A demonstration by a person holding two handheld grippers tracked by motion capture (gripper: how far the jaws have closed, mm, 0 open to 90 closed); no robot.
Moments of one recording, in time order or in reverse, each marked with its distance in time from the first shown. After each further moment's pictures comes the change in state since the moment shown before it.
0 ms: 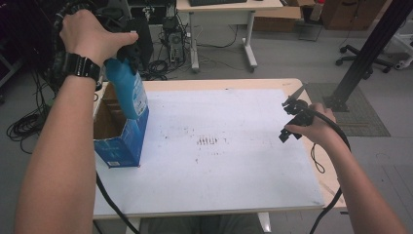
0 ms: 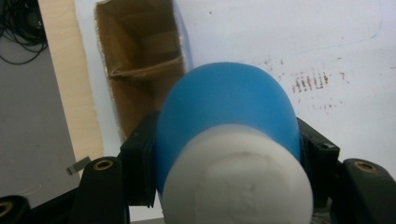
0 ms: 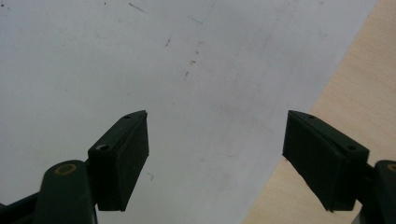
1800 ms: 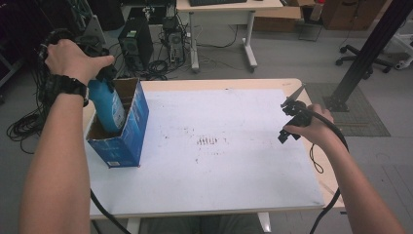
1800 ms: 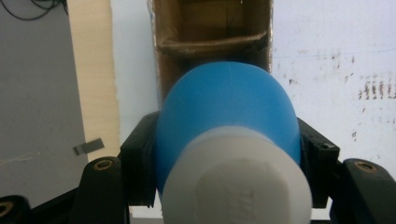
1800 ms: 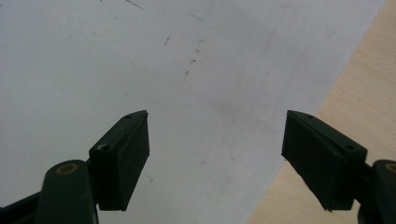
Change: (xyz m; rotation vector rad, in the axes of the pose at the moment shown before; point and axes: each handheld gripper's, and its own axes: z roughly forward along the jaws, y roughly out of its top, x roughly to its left) left arm 0.061 -0.009 0.072 0.082 0.041 -0.122; right arm 0.000 0.002 0.007 0.020 0.007 0.009
